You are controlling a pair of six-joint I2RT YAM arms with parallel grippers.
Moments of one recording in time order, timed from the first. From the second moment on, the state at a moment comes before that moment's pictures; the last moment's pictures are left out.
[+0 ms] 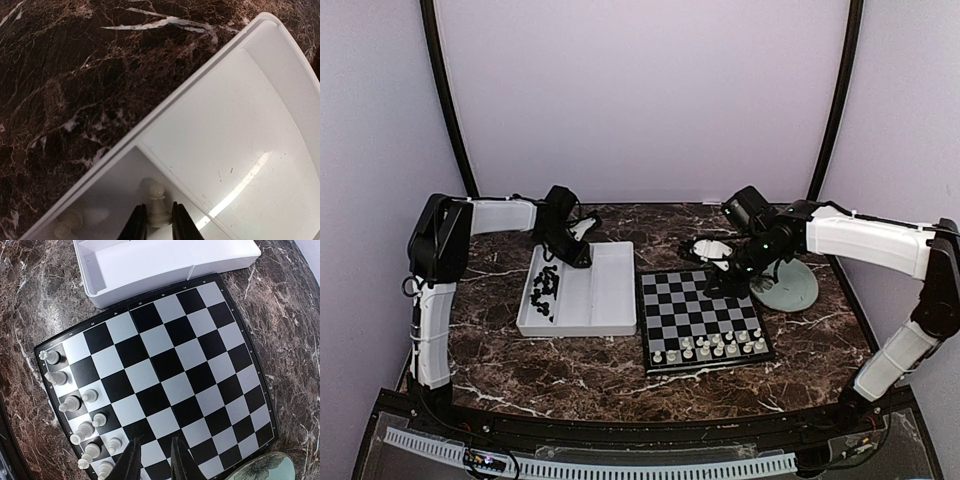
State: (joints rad) left arm -0.40 2.22 1.67 -0.57 0.22 0.18; right arm 0.70 1.55 1.21 -0.74 -0.21 -0.52
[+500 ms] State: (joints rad) left arm -0.41 1.94 1.48 -0.63 0.29 0.15; right arm 0.69 1.61 1.36 -0.76 -0.32 -0.49
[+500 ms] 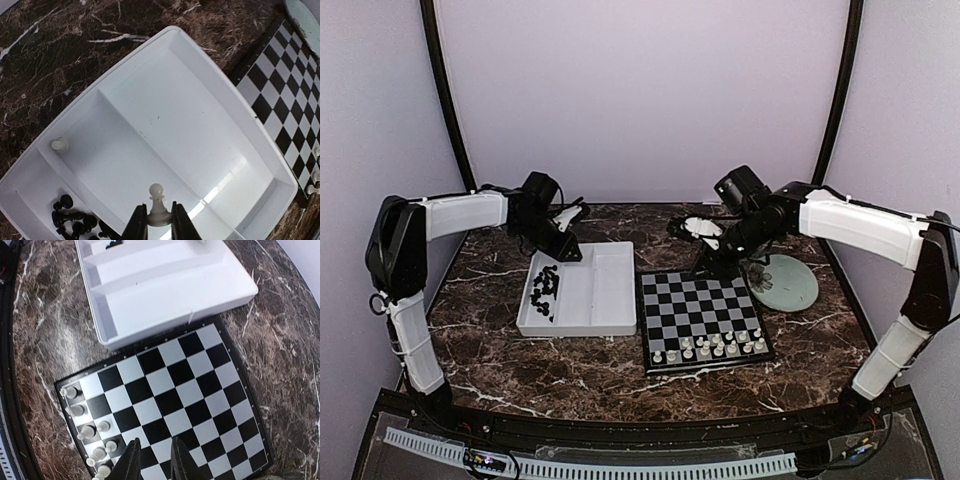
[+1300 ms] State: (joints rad) left arm -0.75 1.43 1.19 -0.32 0.39 0.12; right arm 0.67 1.95 1.60 -0.42 -1.21 0.24
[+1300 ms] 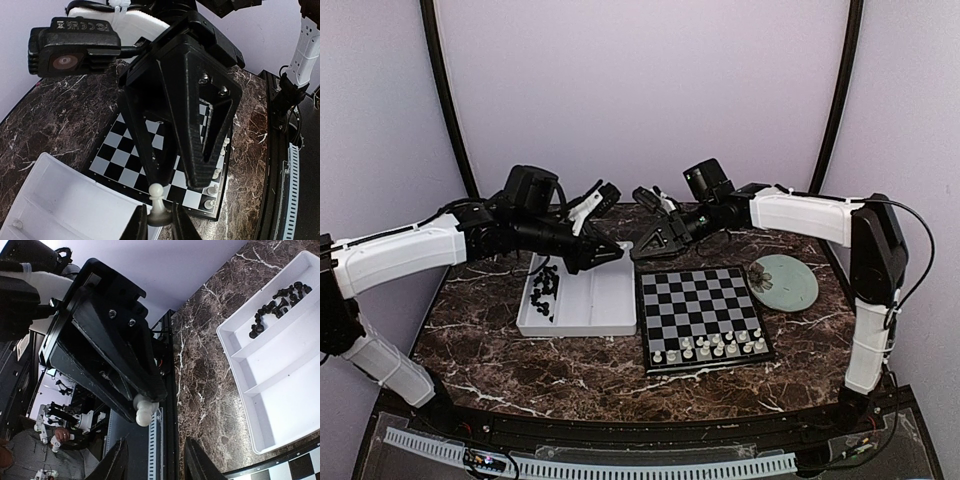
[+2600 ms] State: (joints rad) left arm -0.78 1.49 1.23 -0.32 0.38 0.16; right arm 0.66 1.95 1.61 -0.37 -1.20 0.27
